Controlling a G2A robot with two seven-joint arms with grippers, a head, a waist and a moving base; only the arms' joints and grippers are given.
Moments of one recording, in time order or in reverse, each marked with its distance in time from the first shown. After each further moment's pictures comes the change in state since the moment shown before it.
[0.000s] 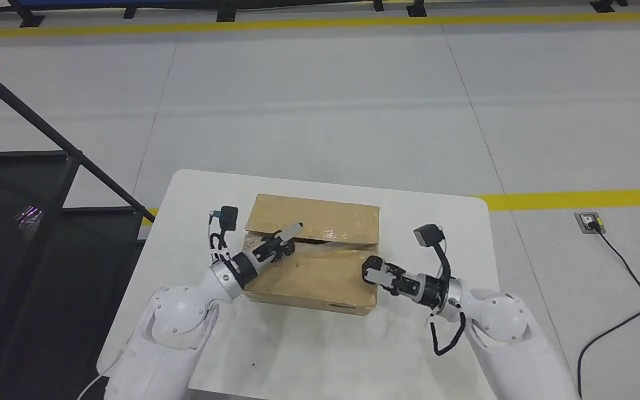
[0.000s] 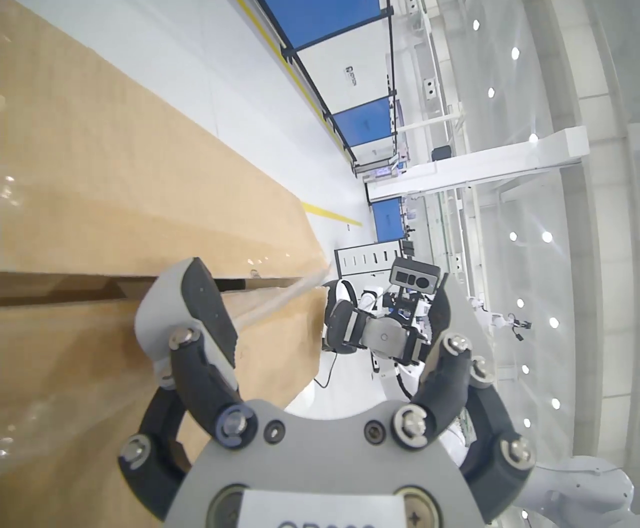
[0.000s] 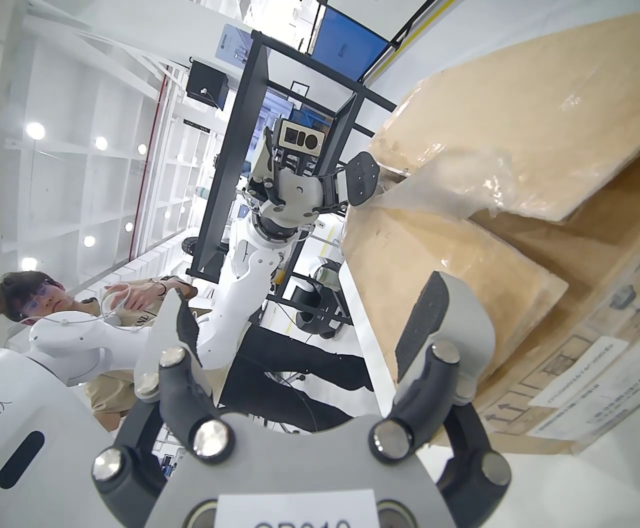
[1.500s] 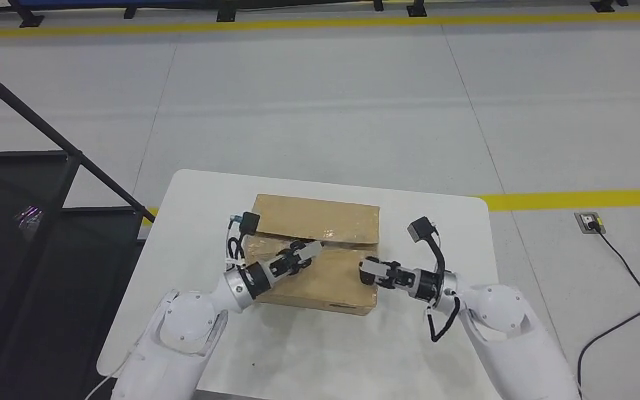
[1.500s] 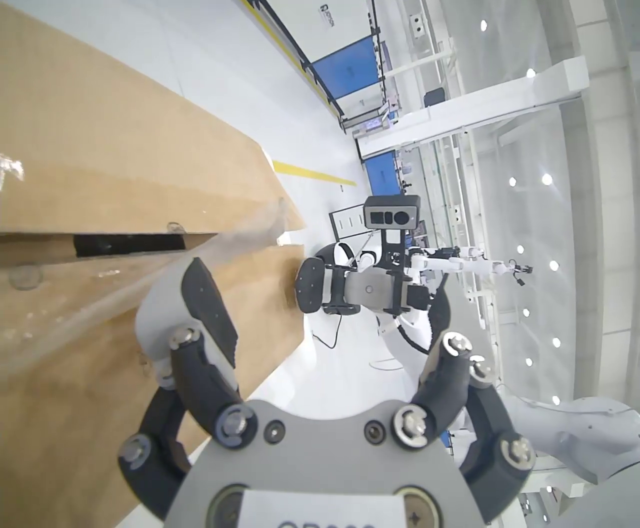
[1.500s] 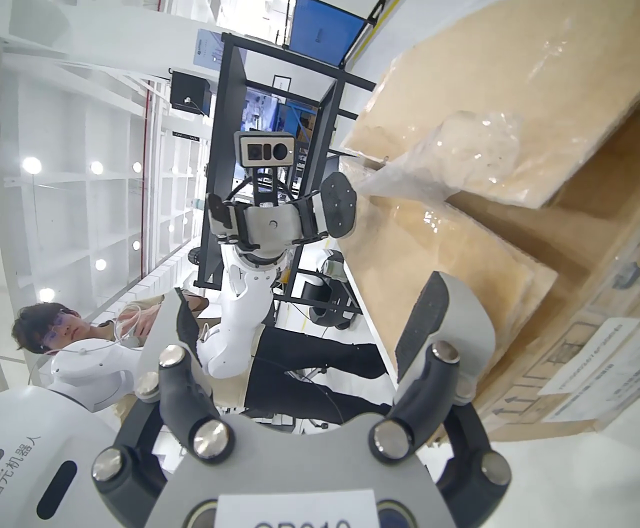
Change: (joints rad) left arm 0.004 0.002 0.050 -0.034 0.033 -0.075 -0.015; right arm 0.048 0.022 -0.047 -0.003 0.046 0.199 0.006
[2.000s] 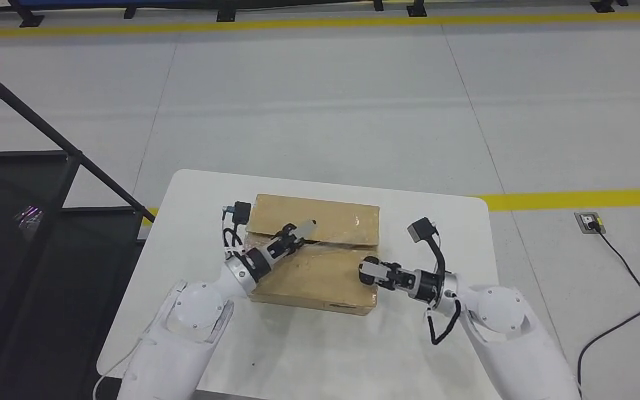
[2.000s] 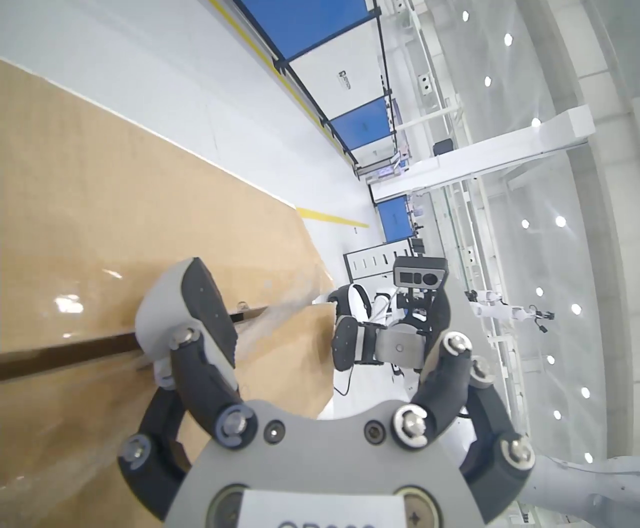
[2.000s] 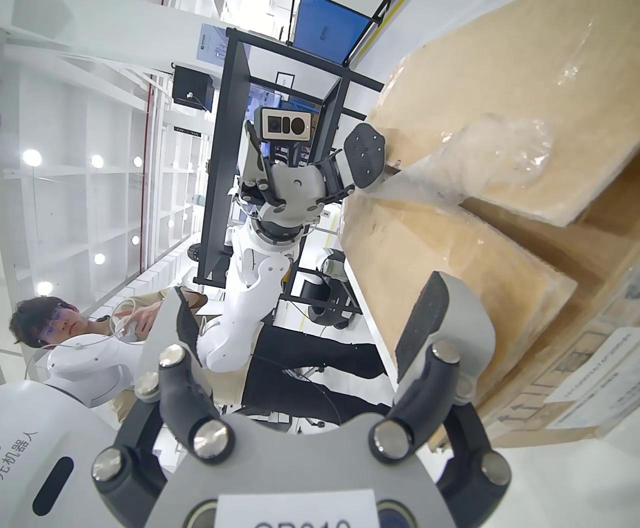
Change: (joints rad) left arm -0.080 -0.019 0.051 0.126 0.015 -0.013 0.107; right arm -0.019 0.009 0.003 -0.013 0.001 -0.056 -0.011
